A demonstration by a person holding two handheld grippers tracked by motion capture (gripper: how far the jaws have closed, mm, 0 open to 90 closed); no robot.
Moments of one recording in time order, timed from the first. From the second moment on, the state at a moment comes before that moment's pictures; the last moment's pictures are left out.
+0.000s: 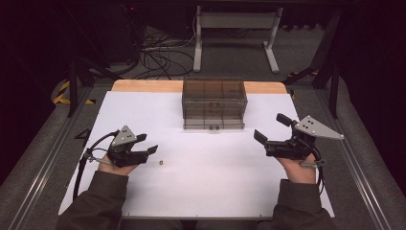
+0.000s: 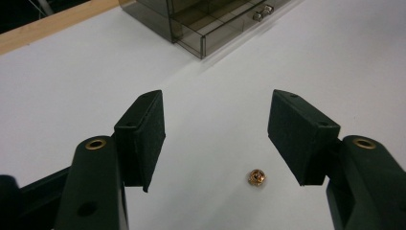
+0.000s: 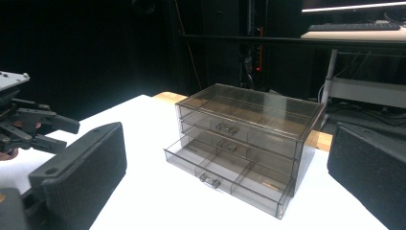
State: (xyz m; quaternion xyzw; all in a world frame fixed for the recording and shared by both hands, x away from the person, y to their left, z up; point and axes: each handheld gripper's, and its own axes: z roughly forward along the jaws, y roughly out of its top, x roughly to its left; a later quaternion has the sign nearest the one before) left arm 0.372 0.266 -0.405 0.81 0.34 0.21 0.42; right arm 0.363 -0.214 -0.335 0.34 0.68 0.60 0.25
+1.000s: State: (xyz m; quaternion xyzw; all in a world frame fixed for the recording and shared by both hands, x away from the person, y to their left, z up) left arm 0.381 0.247 -0.434 0.86 0.31 0.13 0.37; right arm 0.363 -0.213 -0.334 0.33 0.68 0.60 0.25
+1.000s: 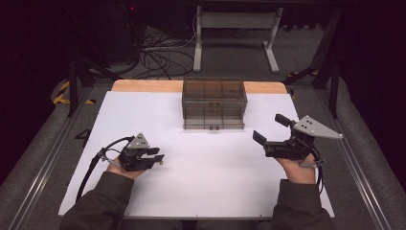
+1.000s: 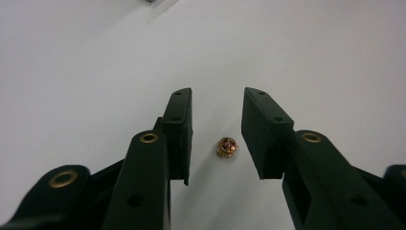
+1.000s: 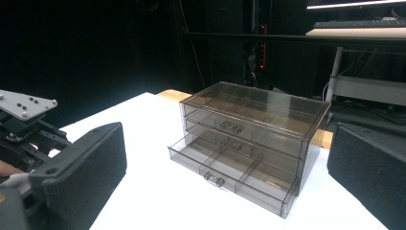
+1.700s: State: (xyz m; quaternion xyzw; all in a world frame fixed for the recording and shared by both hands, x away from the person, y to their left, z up) left arm 0.387 0.239 -0.450 0.88 0.31 0.11 0.33; right arm 0.363 -0.211 -0.334 0.33 0.69 0.60 0.25
